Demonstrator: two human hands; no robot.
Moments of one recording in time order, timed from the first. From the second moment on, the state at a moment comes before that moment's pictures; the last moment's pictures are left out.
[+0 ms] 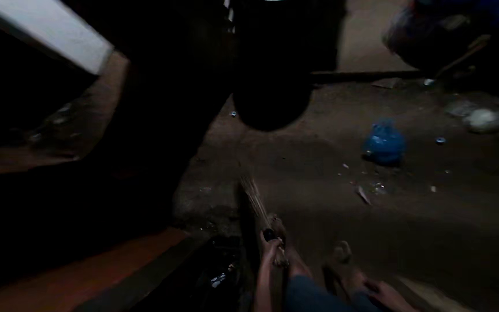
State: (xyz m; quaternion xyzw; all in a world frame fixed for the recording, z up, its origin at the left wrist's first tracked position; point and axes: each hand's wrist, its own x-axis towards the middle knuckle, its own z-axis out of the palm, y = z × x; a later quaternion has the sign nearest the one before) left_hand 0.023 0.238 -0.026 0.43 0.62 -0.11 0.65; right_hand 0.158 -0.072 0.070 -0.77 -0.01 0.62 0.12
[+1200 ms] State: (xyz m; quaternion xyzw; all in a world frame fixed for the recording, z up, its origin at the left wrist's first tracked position) left_hand 0.161 -0.155 -0.033 0.53 0.32 -0.50 0.61; right_hand 0.090 -0.316 0.009 -0.71 0.29 0.58 0.29
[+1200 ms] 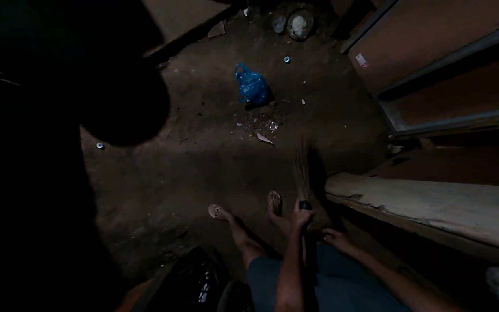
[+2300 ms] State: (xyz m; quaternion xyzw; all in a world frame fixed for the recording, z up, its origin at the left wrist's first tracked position) left_hand 0.198 0.172 -0.098 0.53 0.60 -0.23 0.55; right_hand 0.169 -0.280 0.002 -0.70 0.28 0.59 0.29
